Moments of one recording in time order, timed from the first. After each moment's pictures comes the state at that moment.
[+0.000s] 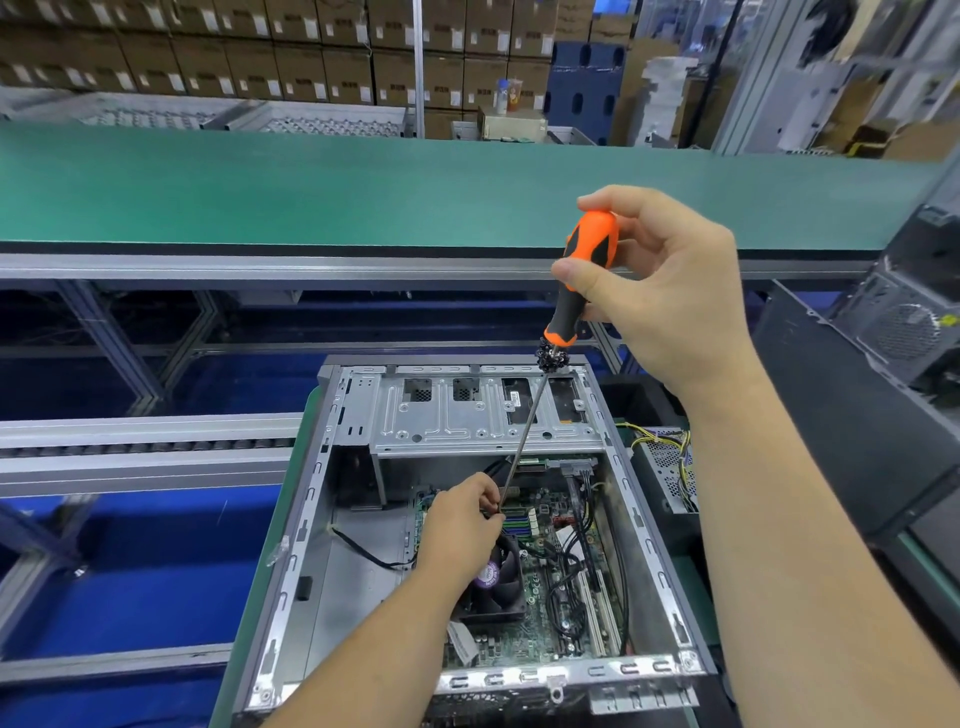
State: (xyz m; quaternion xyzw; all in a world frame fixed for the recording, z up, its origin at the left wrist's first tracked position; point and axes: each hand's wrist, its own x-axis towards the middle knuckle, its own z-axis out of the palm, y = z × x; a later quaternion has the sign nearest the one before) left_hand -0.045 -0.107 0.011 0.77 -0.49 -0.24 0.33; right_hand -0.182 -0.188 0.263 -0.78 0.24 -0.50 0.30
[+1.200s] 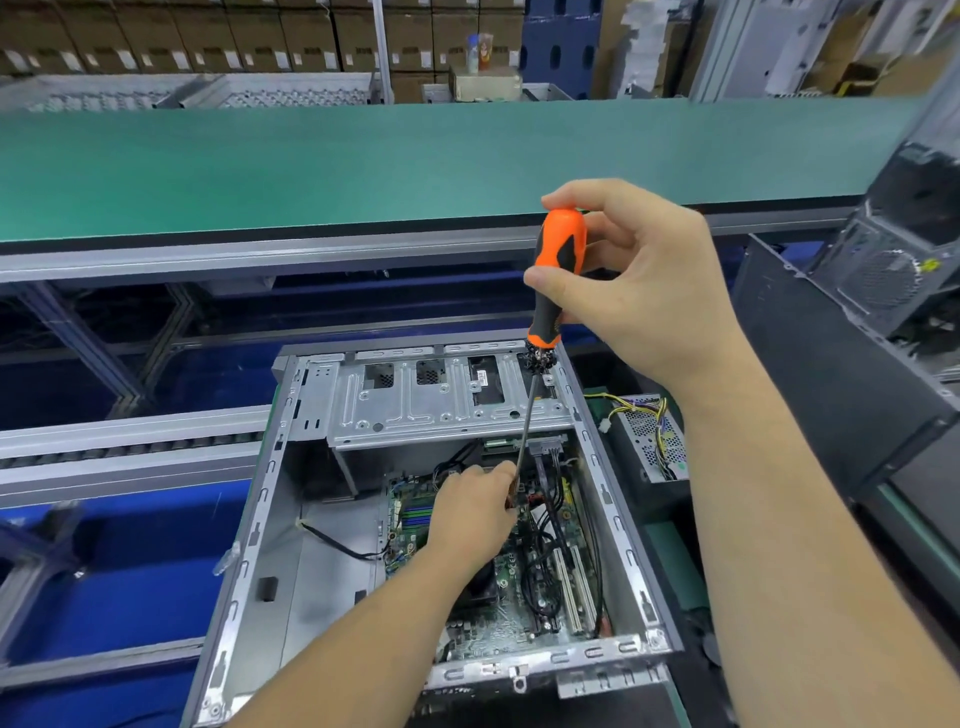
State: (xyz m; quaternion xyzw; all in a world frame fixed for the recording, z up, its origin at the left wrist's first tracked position) left_hand -0.079 -0.138 0.004 0.74 -0.65 -0.12 0.13; right_hand -0.213 -0.196 0.251 -0.79 0.26 -0.46 0.30
